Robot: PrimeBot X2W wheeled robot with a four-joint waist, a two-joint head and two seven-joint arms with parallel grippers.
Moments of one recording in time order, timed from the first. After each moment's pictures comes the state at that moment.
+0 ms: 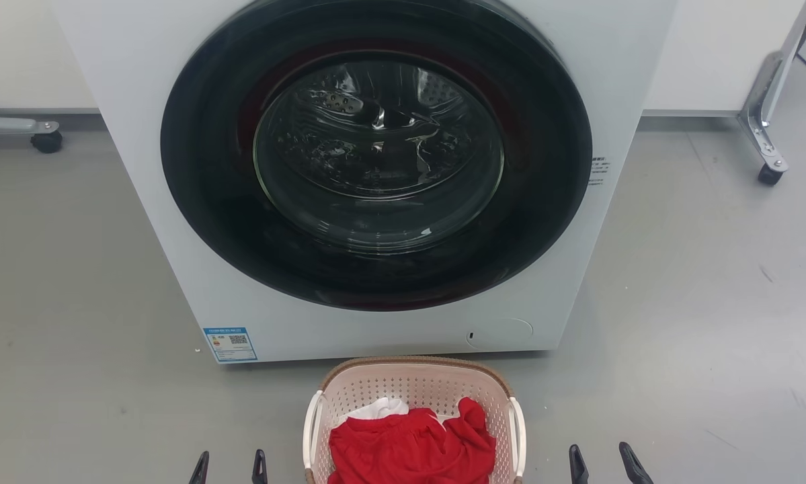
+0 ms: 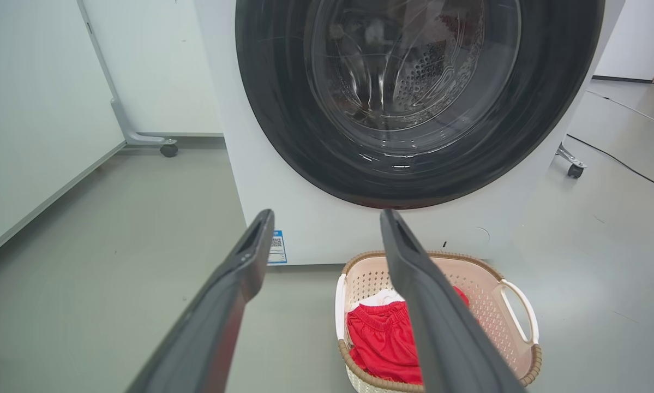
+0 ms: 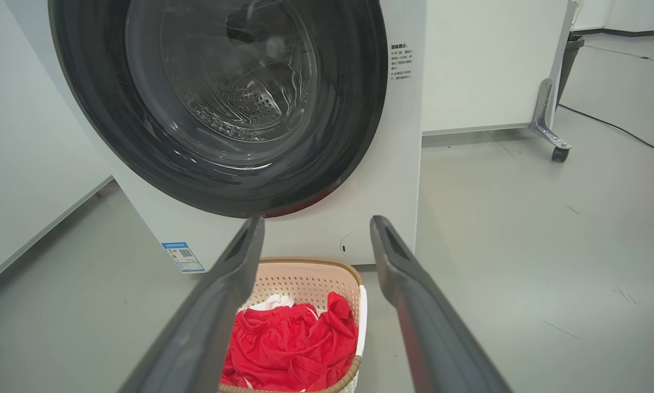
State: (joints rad) left arm 0.11 0.06 -0.17 0.19 -0.18 0.12 -0.25; right arm 0.09 -0.05 0.31 0.14 0.25 -0.13 -0.25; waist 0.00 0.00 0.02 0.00
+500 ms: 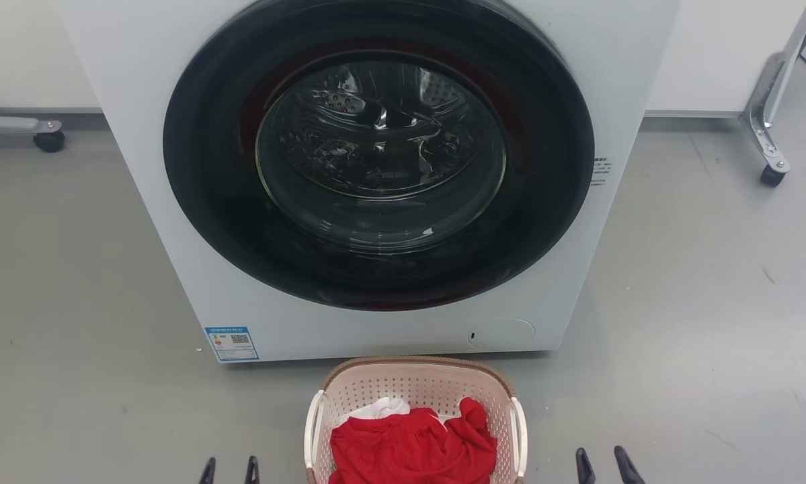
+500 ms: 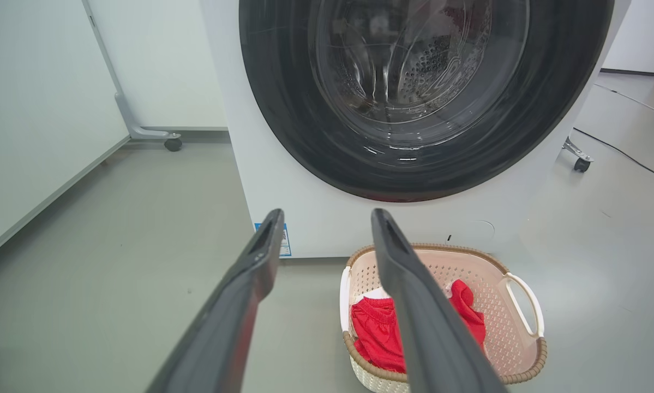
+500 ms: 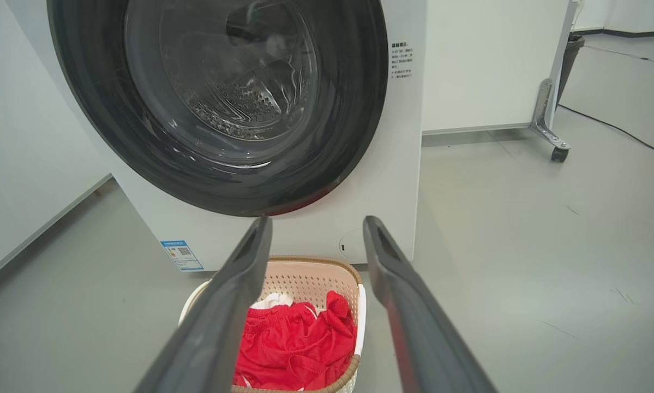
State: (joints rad) left arm 0.11 0.06 -0.16 0.20 -0.17 0.12 -0.25; right arm 0.09 -0.05 0.30 0.14 0.24 -0.13 -0.25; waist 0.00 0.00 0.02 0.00
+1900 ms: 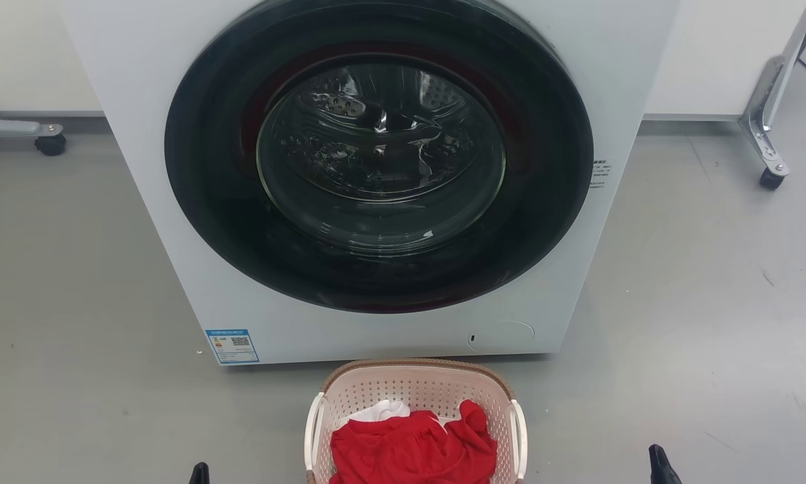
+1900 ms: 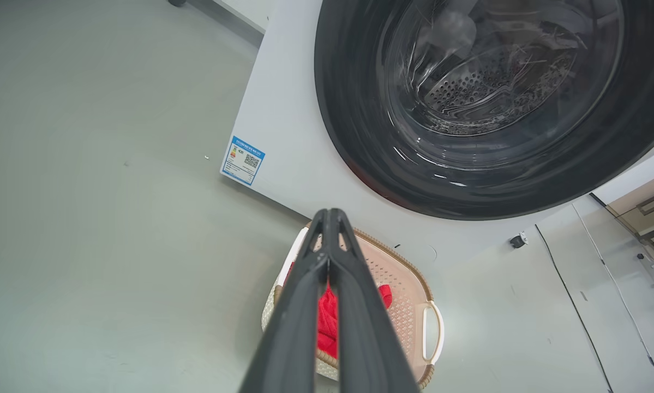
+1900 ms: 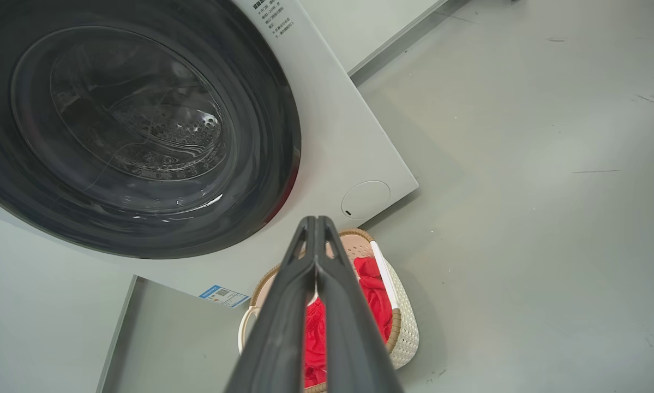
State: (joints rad) left arm 0.06 0.05 -0.07 0.26 -0.69 0.03 -0.11; right arm 0.05 -0.05 0.14 0.22 0.74 -0.04 -0.11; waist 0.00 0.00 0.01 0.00
